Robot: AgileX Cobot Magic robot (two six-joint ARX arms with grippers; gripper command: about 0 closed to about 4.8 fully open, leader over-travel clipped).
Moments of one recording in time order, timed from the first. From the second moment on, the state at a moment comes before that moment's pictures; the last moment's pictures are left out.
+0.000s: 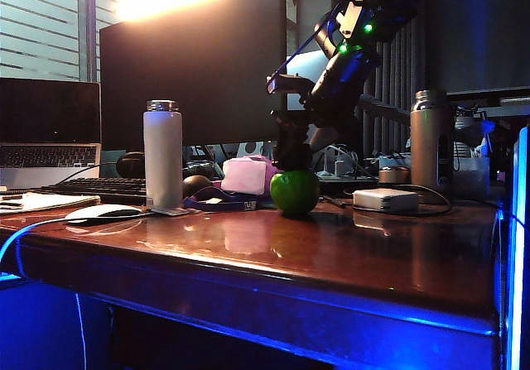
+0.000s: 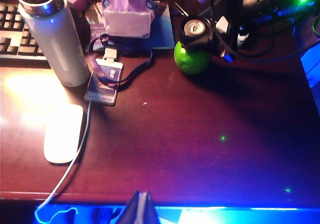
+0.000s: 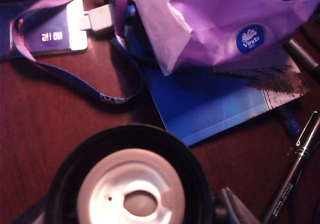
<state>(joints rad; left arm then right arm) -0.13 1.25 1.56 -0.94 0.38 0.21 0.34 2.32 2.18 -0.60 -0.22 -0.37</state>
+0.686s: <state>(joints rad) -0.13 1.25 1.56 -0.94 0.38 0.21 0.34 2.28 2.18 -0.64 -0.22 -0.39</state>
